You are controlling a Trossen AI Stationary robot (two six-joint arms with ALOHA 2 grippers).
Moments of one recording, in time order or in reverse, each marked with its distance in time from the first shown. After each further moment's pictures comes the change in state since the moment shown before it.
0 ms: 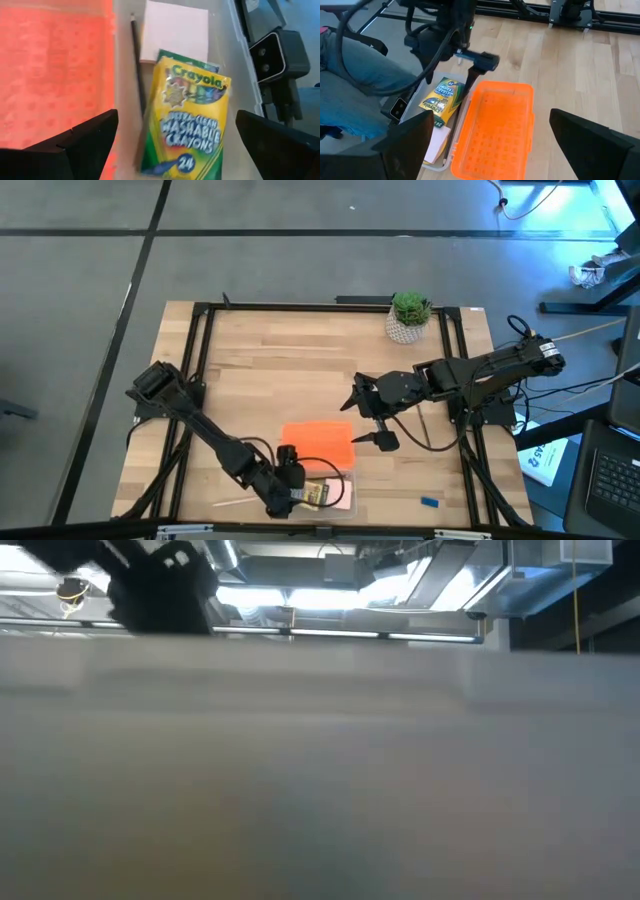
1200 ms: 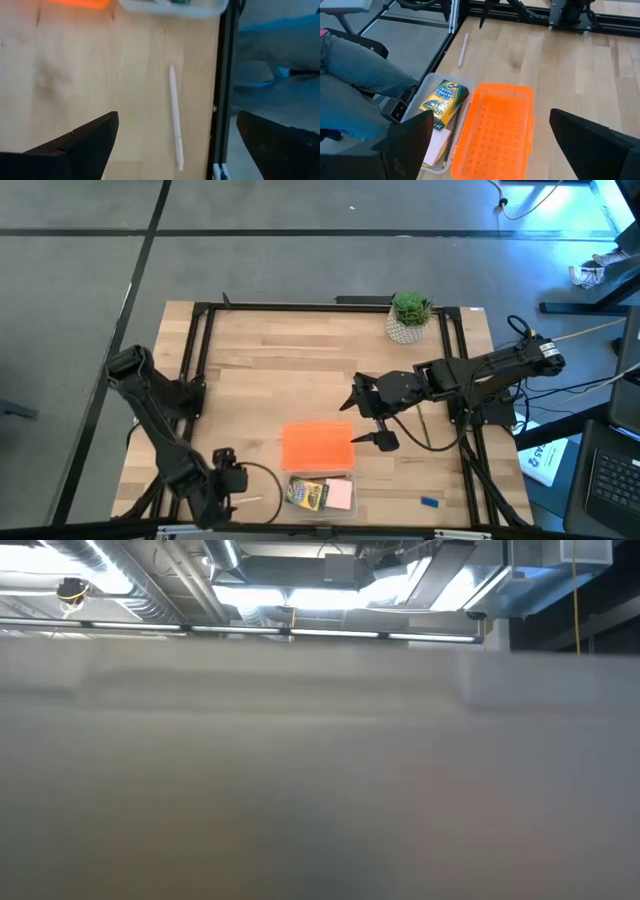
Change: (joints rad) left arm -0.296 -0.260 0.000 -0.575 0.107 -0.481; right arm 0.000 0.000 0.000 0.011 0.000 0.000
